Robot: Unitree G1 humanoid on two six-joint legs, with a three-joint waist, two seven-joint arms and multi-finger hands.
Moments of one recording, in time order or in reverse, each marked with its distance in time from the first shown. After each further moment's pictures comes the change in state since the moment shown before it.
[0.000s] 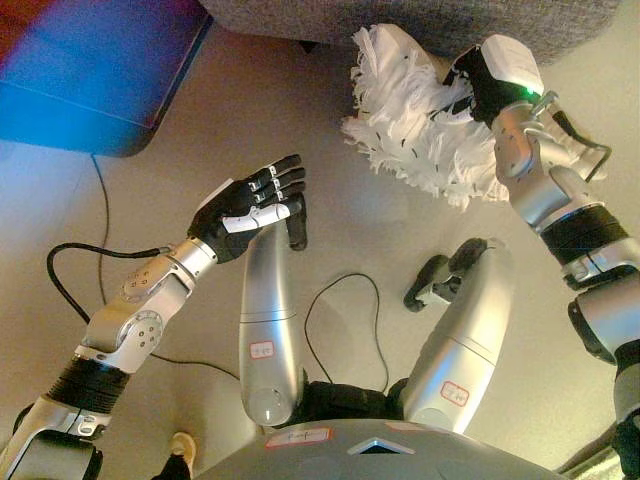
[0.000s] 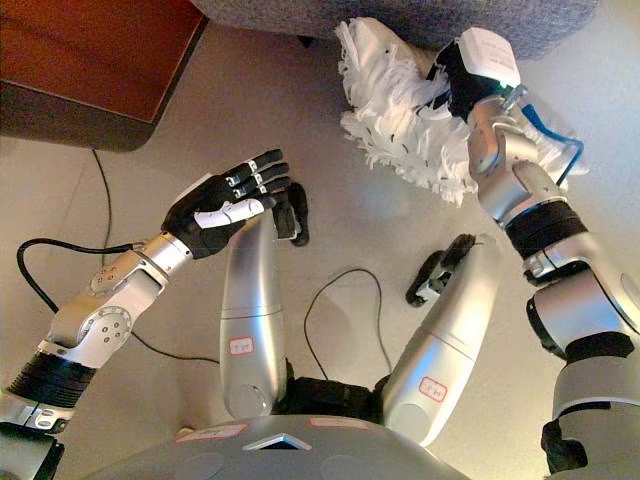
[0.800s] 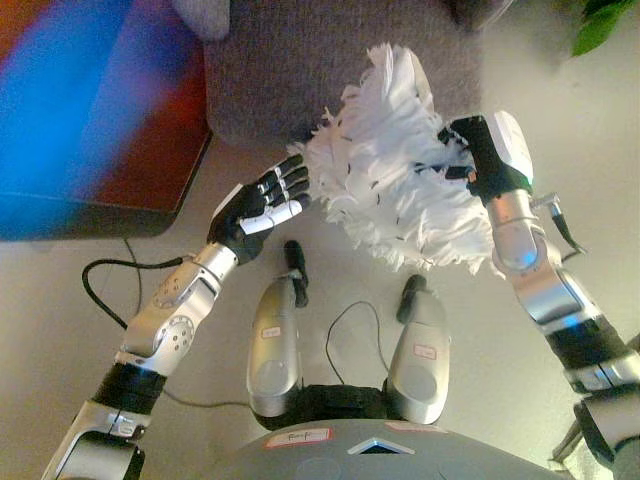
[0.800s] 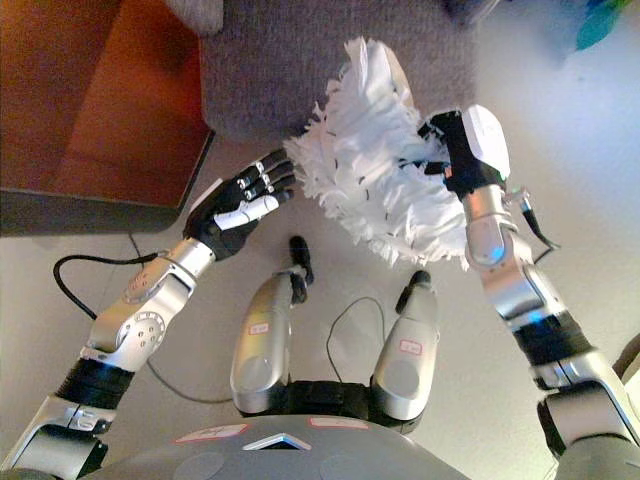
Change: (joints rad) left arm 0.027 -0.184 0.029 0.014 0.151 0.043 0.102; right arm 0.662 -0.023 -0.388 -0.592 0.028 -0.101 -0.058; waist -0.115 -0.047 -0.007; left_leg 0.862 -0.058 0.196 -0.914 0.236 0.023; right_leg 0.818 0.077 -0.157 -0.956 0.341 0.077
